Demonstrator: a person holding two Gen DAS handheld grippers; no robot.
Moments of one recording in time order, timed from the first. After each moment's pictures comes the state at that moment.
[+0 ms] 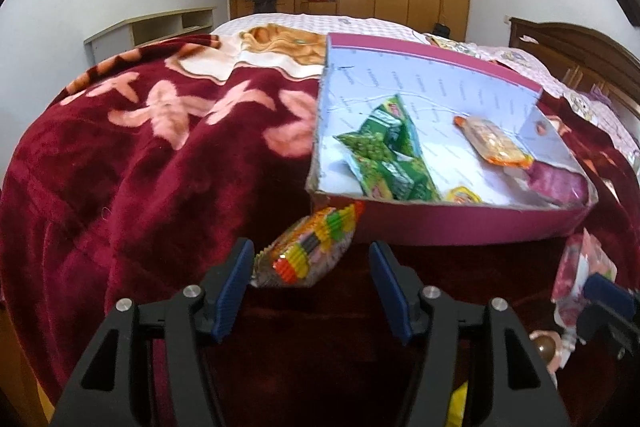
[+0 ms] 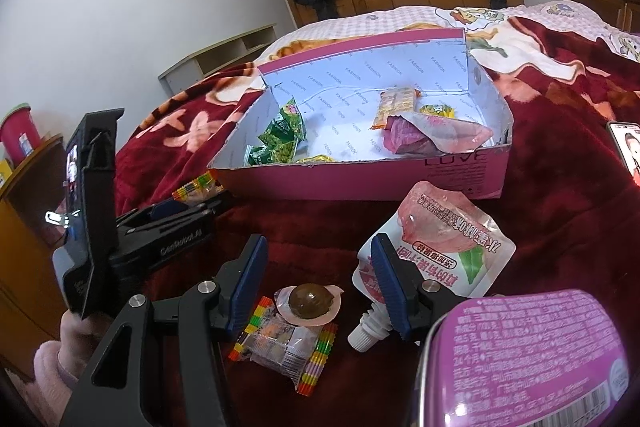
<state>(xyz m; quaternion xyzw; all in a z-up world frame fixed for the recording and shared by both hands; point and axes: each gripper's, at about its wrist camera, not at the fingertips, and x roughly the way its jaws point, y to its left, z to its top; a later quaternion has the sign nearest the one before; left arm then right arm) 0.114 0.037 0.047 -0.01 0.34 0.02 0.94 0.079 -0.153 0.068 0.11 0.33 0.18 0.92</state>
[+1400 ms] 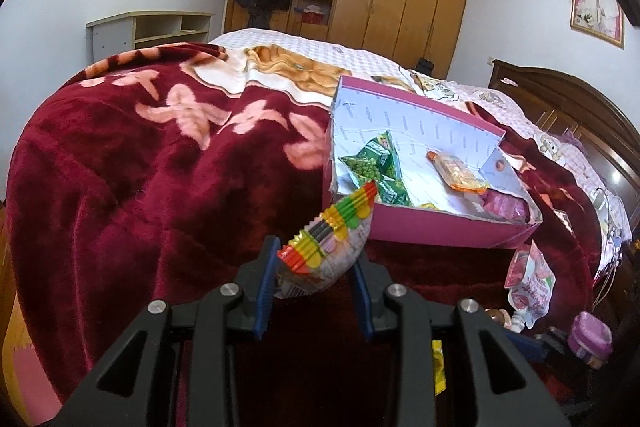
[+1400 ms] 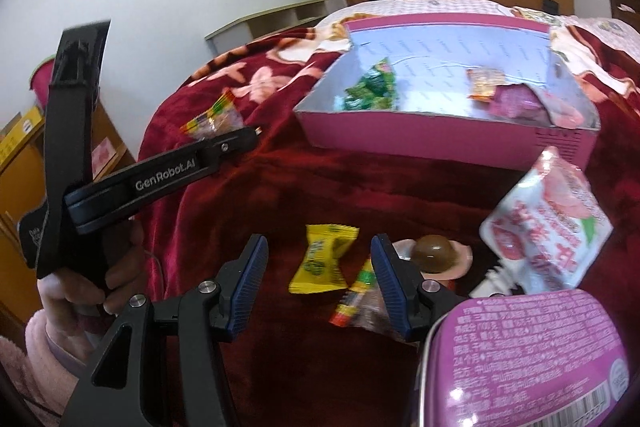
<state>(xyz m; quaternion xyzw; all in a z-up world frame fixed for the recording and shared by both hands) 0.059 0.076 0.075 -0.08 0.30 -0.03 0.95 0.050 -0.086 0.055 0.05 0.35 0.27 0.89</state>
